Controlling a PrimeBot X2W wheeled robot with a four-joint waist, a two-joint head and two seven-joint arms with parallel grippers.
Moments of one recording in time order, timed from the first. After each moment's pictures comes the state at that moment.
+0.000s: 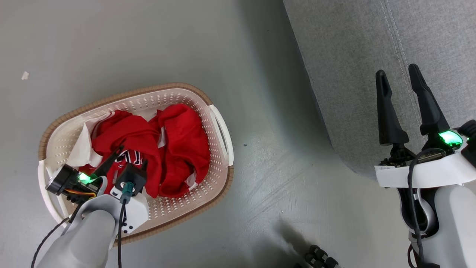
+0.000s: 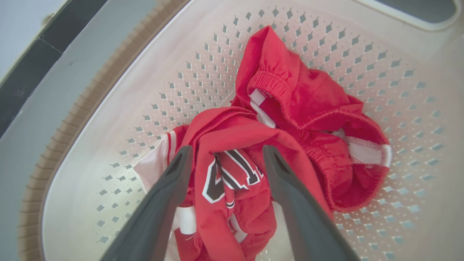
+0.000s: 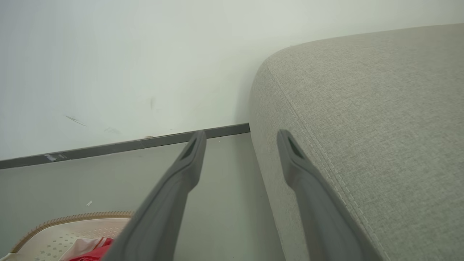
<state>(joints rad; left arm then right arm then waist) -0.61 0.17 -0.46 0.86 0.11 0.10 -0.25 -0.28 -0.04 -0.01 -0.14 0.21 0.13 -0.26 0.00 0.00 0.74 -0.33</state>
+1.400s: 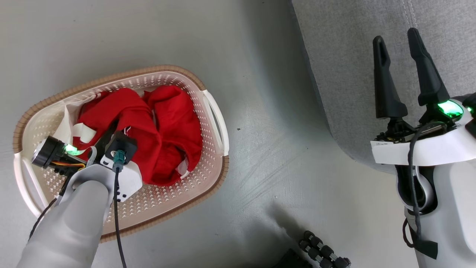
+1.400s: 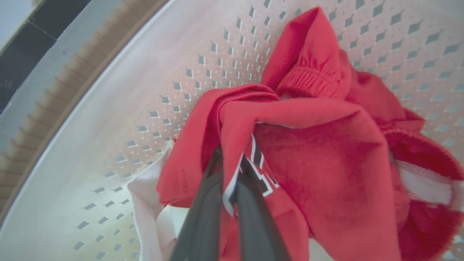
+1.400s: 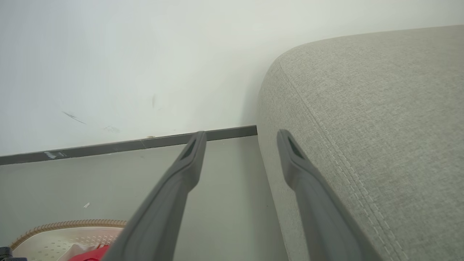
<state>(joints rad) -0.75 0.16 -0.44 0.96 0.11 0.15 -0.24 -0.40 -0.04 0.03 -0.14 0.24 0.13 -0.26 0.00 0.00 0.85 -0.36</state>
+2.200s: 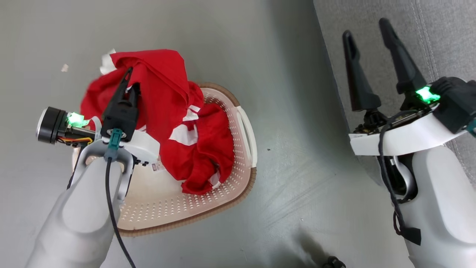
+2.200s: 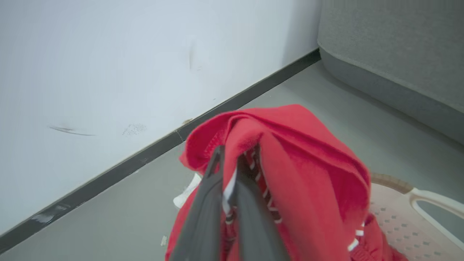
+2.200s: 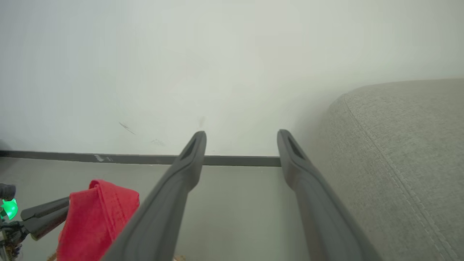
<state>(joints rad) -0.68 0.13 -0.34 0.51 -0.02 0.19 -0.25 -0.49 -0.04 0.11 -0.06 0.15 0.13 -0.26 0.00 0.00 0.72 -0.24</state>
